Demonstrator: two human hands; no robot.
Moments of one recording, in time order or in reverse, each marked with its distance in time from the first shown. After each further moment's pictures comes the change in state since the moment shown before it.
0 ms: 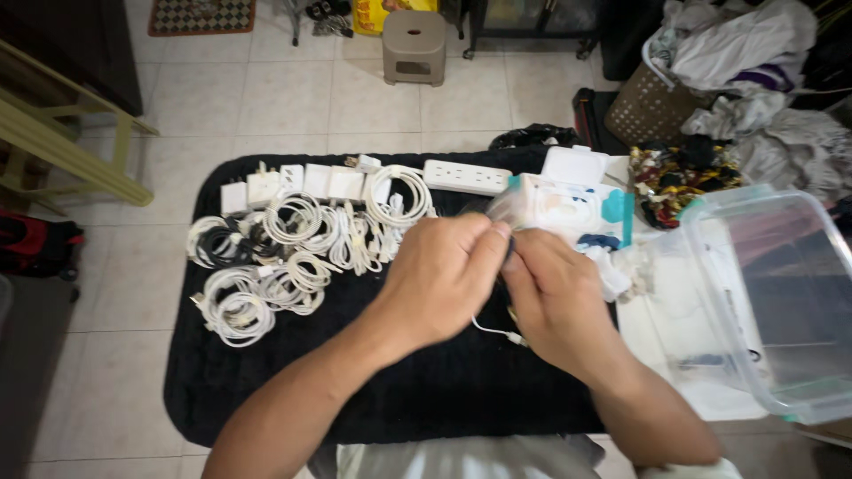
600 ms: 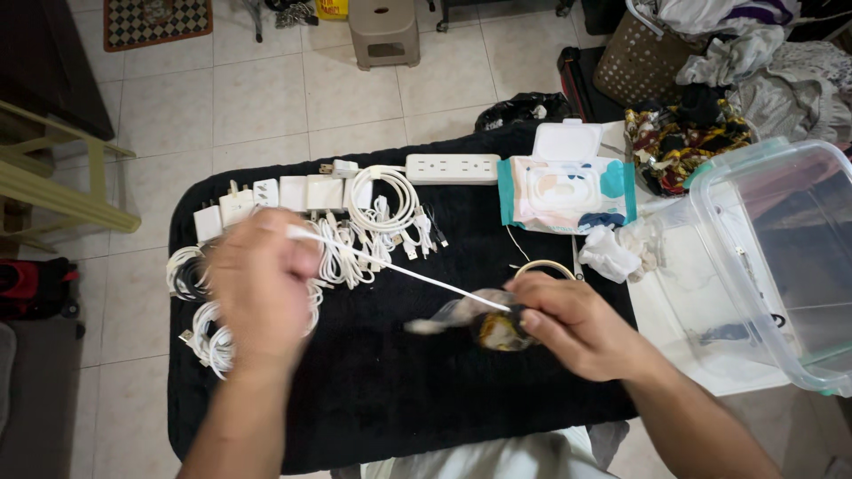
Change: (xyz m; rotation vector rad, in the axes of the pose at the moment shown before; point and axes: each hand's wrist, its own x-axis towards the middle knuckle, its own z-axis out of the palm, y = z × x) left_hand -0.030 -0.072 -0.077 0.314 0.324 0.124; right_hand -0.042 0.060 0.000 0.424 -0.297 -0.100
